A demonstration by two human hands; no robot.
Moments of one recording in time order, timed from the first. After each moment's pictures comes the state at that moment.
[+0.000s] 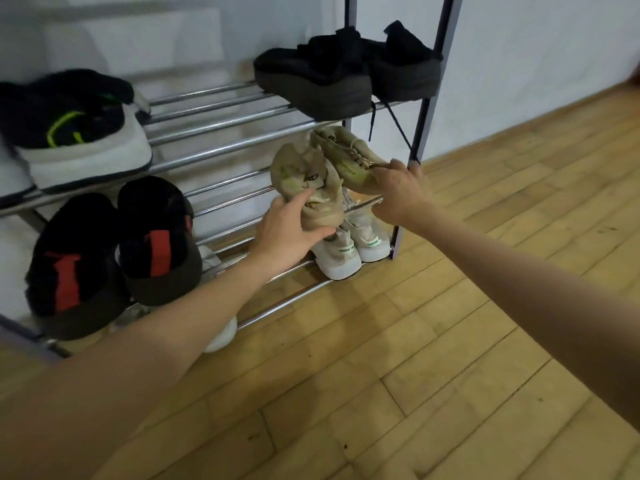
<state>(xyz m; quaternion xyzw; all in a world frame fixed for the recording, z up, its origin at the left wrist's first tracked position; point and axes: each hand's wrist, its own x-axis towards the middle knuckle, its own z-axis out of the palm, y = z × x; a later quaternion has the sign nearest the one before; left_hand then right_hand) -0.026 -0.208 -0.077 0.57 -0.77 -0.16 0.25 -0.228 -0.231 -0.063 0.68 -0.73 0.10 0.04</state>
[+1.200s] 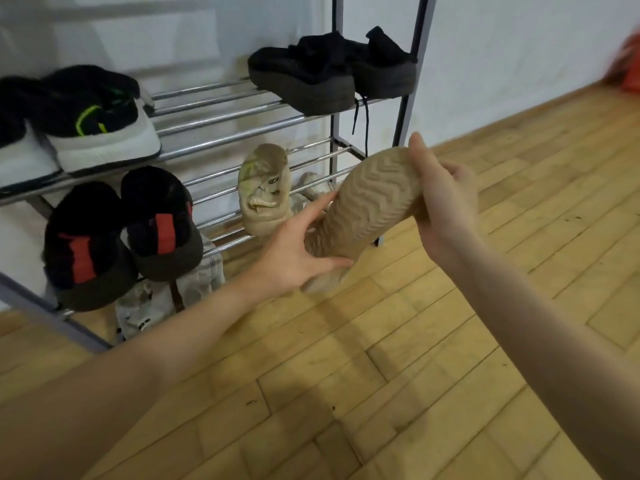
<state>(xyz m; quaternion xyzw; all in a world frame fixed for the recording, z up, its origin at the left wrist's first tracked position) -0.025 -0.125 -0.059 0.39 -0.78 -0.36 0.33 -0.196 -0.082 0.010 0.32 -0.52 0.69 -0.38</state>
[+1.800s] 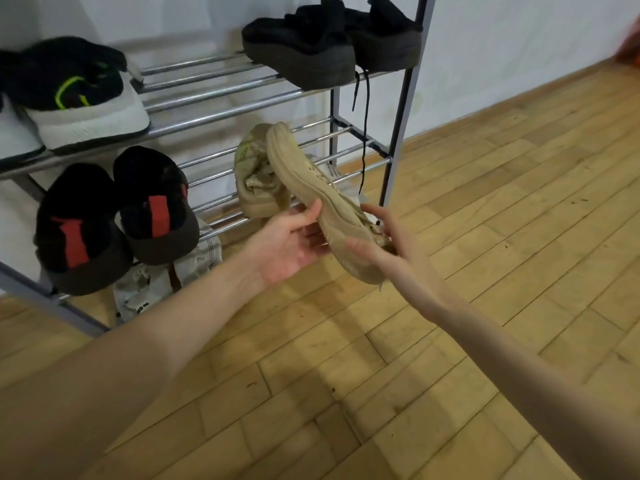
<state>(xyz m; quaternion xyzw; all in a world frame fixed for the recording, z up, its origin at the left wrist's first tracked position) -0.024 -0.128 -0.065 0.33 -0.36 -0.80 0.35 -0.192 -0.050 -0.078 0.57 -0.57 0.44 -0.40</state>
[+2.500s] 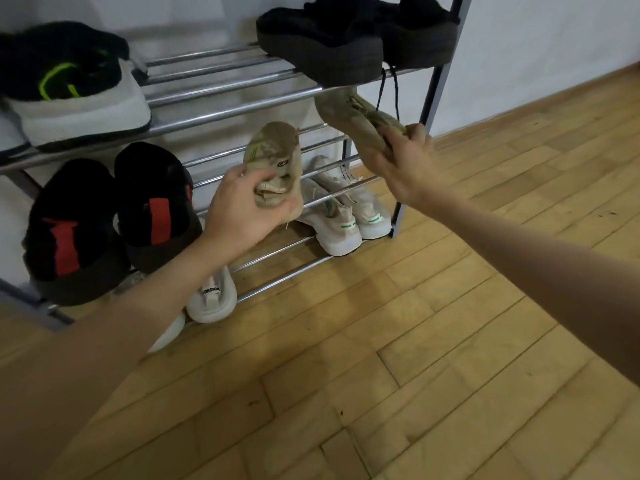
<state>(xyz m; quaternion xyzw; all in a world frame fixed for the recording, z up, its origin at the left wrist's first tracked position) 0.027 -0.188 -0.063 0.60 -0.73 -0.14 0.30 -0.228 -0.214 -0.061 0.68 -0.69 0.27 -0.01</state>
